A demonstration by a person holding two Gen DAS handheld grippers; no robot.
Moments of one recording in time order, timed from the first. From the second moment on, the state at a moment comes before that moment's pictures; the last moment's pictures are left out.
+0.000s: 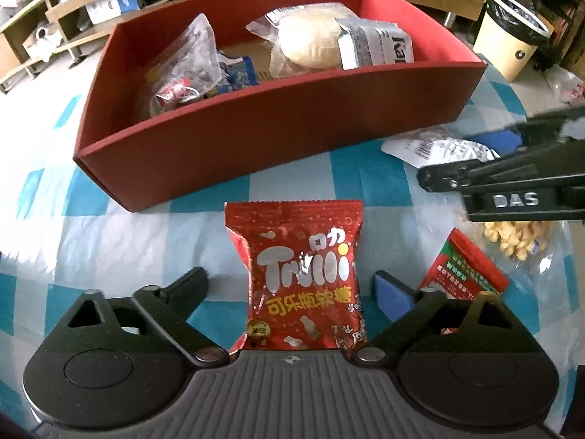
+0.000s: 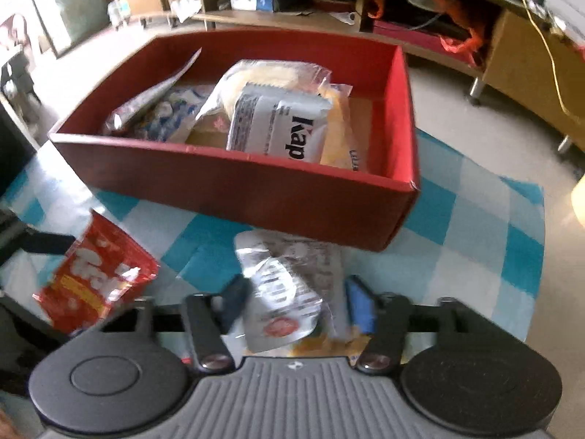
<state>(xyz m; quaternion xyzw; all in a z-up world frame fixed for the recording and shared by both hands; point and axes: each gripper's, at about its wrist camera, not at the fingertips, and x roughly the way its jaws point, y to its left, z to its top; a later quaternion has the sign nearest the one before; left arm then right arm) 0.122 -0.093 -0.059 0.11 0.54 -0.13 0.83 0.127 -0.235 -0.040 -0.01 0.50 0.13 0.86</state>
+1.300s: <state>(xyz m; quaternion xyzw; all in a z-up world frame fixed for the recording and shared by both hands) 0.104 -0.076 -0.023 0.05 0.54 -0.15 0.83 0.082 -0.257 0.023 0.13 0.41 0.16 0.89</state>
